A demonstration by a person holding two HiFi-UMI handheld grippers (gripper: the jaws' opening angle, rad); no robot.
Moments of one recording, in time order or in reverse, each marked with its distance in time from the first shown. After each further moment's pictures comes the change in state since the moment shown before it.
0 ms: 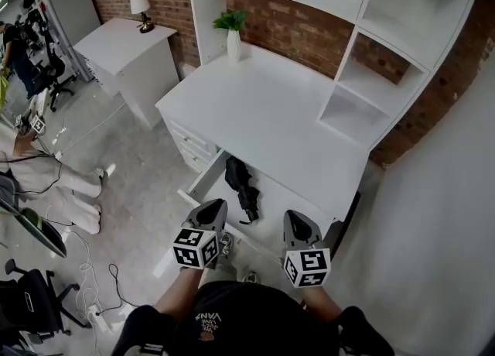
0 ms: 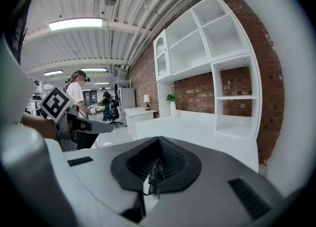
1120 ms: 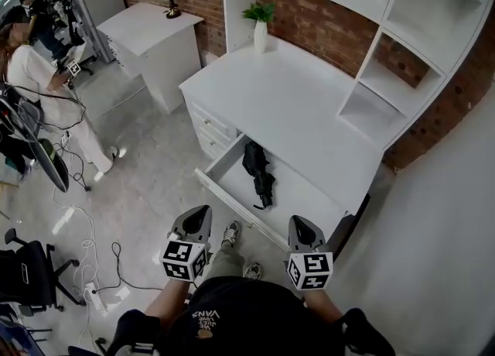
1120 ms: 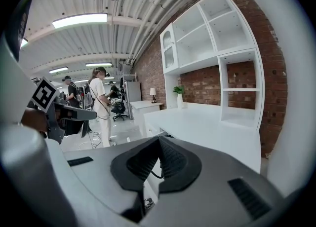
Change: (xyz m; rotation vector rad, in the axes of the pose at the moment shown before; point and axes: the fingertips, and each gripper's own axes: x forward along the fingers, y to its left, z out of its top) left arm -0.120 0.022 -0.027 0.089 -0.031 0.182; right arm -0.037 0.045 -0.042 -0.018 0.079 0.056
